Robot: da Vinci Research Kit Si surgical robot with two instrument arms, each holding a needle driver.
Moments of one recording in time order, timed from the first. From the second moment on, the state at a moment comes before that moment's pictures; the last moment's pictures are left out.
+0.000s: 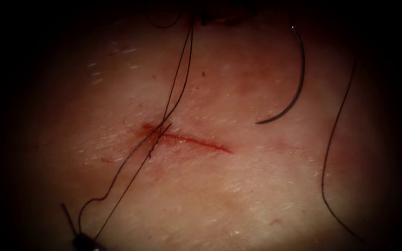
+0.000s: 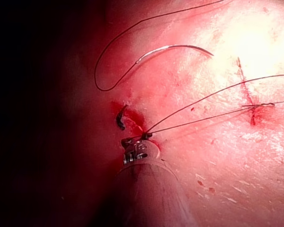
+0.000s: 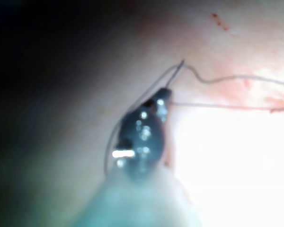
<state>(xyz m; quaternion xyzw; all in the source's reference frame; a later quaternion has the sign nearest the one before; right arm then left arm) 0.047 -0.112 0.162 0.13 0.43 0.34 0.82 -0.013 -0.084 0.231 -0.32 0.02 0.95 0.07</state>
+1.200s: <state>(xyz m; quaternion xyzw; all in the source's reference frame) 0.047 -0.112 0.160 0.09 0.44 0.36 0.82 -0.012 -0.085 0.229 -0.33 0.01 0.94 0.07</state>
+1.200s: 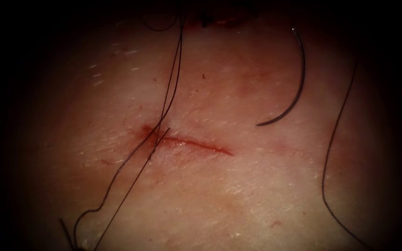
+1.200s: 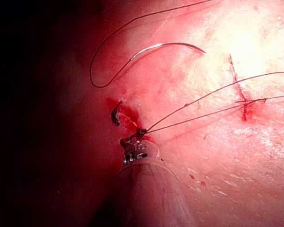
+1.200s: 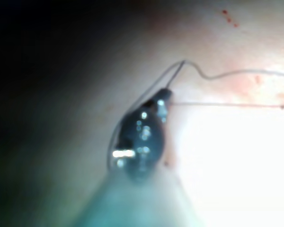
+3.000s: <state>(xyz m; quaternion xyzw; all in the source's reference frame) 0.031 -0.110 0.150 0.18 0.47 0.32 0.80 -0.007 -0.092 0.217 -0.43 0.02 0.89 0.13</state>
